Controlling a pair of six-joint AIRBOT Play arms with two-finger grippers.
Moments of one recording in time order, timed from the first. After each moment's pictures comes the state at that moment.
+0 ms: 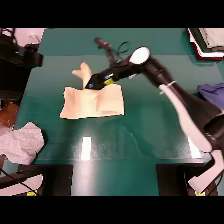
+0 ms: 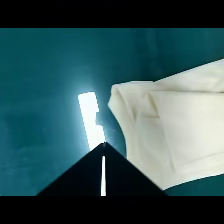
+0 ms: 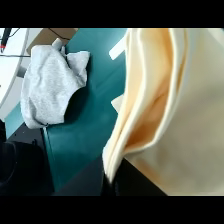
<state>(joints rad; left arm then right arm) -0.07 -1.30 1.71 1.56 -1.38 -1.44 0.59 -1.83 1.87 -0.60 1.13 1.17</state>
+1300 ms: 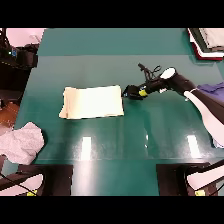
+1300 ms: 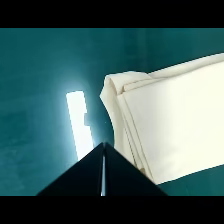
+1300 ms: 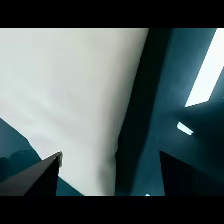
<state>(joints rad) -0.04 -1.27 1.68 1.49 -1.40 -1.44 0.25 -1.72 1.33 -0.68 1.07 1.26</state>
